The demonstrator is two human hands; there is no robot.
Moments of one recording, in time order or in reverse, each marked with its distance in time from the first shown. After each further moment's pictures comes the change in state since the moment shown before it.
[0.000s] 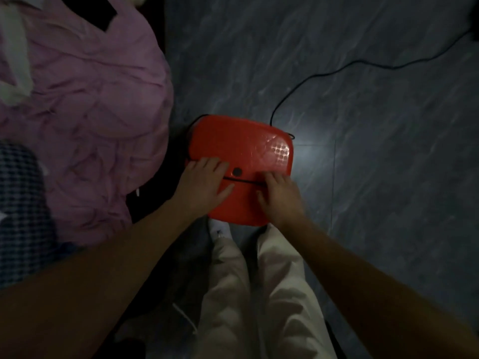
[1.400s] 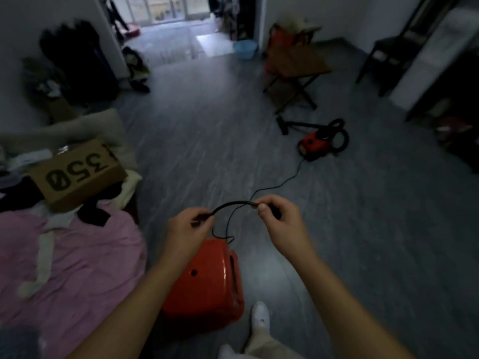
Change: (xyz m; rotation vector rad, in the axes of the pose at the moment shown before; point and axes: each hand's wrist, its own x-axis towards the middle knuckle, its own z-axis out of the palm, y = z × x) left_hand -0.109 0.230 -0.307 -0.706 0.558 0.091; right_hand -0.295 -0.049 -0.337 0.947 0.758 -0.132
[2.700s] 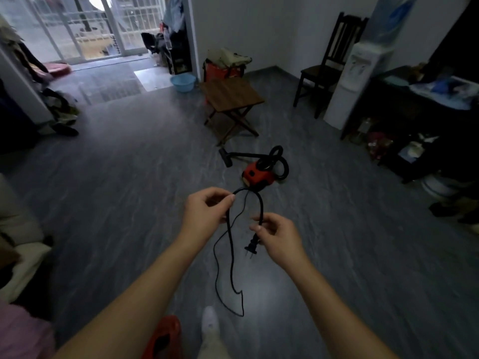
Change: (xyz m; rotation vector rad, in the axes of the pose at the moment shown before) left_hand 0.202 0.250 0.275 -0.452 -0.232 -0.033; right_hand 0.181 0.080 -0.281 -0.062 0.201 0.258
